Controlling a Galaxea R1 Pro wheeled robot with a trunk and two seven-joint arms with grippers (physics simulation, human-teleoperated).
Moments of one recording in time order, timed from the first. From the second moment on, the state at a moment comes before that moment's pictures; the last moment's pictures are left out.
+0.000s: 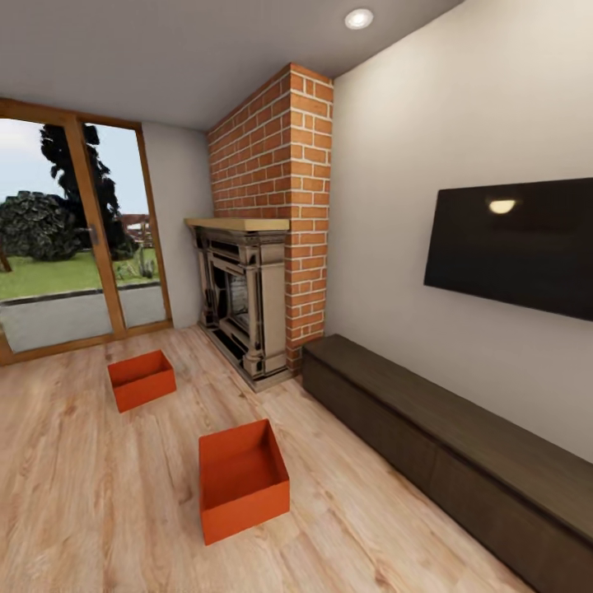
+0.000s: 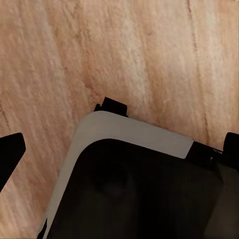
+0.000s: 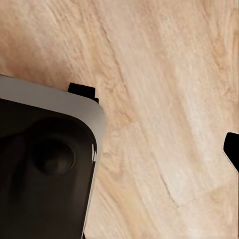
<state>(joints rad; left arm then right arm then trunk) 0.00 0.05 0.04 -0.23 0.36 0.05 0.01 -0.07 -0.04 0.19 0.01 0.05 -0.12 -0.10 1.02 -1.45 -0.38</state>
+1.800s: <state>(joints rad) 0.00 0.05 0.04 -0.21 0.36 0.05 0.01 -0.07 -0.04 0.19 0.01 0.05 -0.12 -0.10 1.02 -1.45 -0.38</state>
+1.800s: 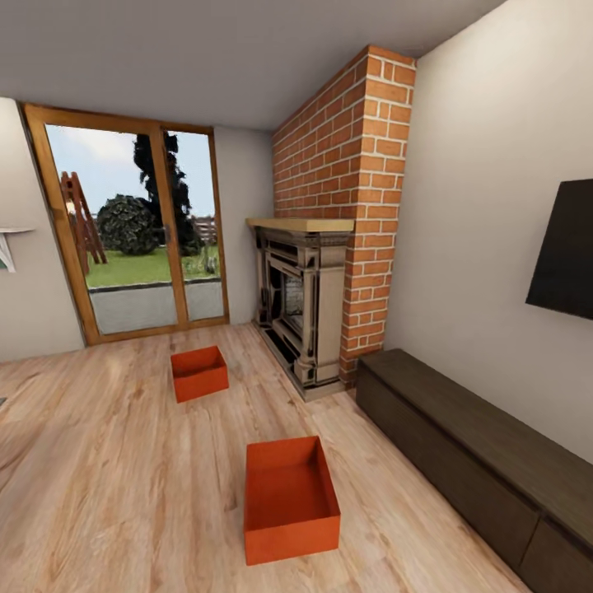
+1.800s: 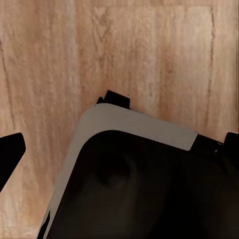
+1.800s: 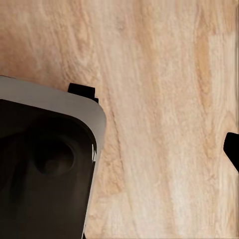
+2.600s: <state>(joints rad) 0.00 0.05 0.04 -0.21 0.36 0.05 0.01 -0.07 -0.05 0.19 0.01 0.05 -0.12 -0.10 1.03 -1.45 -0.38</state>
